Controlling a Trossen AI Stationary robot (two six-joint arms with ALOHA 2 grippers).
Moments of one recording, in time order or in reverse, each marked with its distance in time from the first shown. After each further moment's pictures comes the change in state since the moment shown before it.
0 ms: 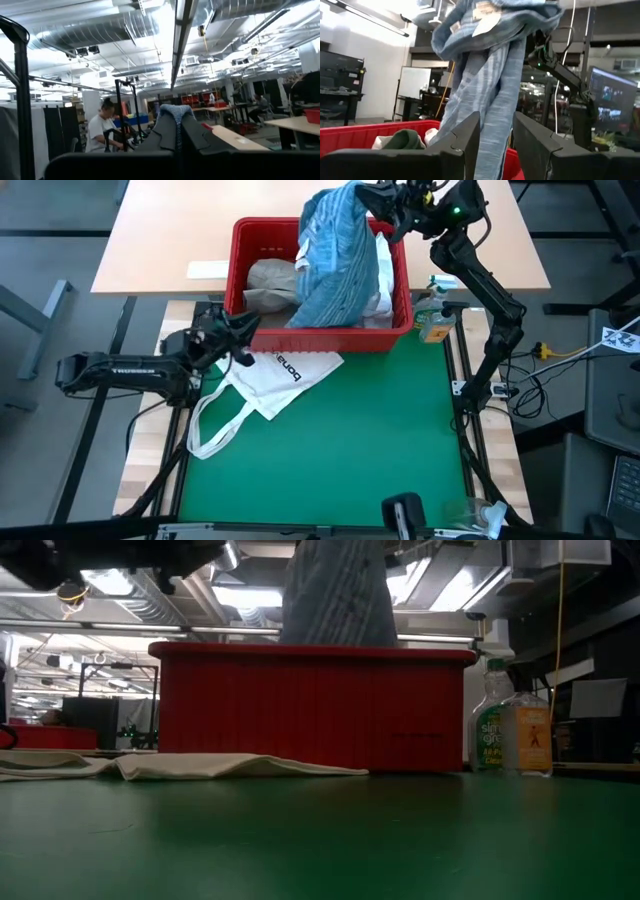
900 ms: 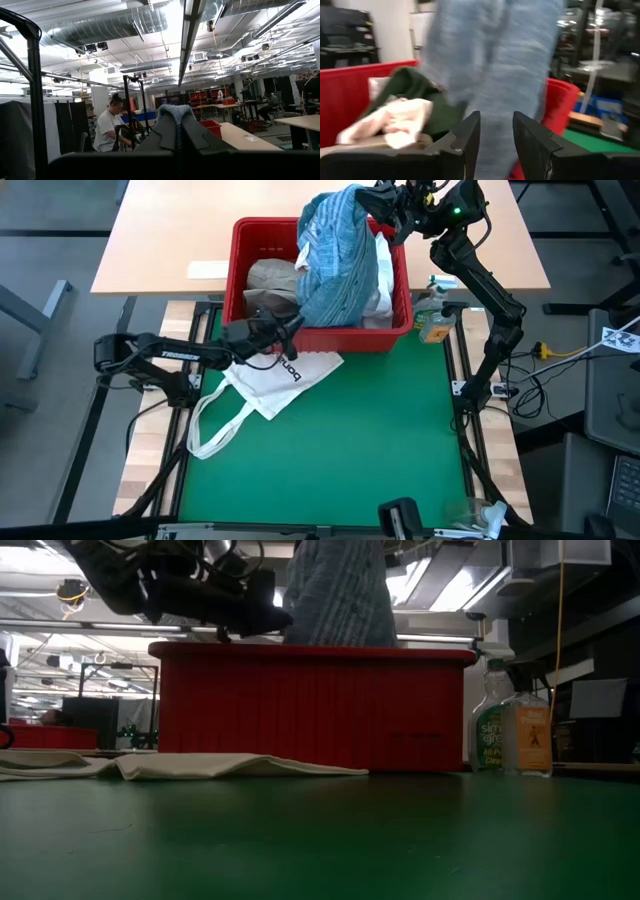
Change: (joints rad) left arm 0.115 0.540 0.178 -0.002 0.066 0.007; right arm 0.000 0.000 0.000 0.004 -0.053 0.013
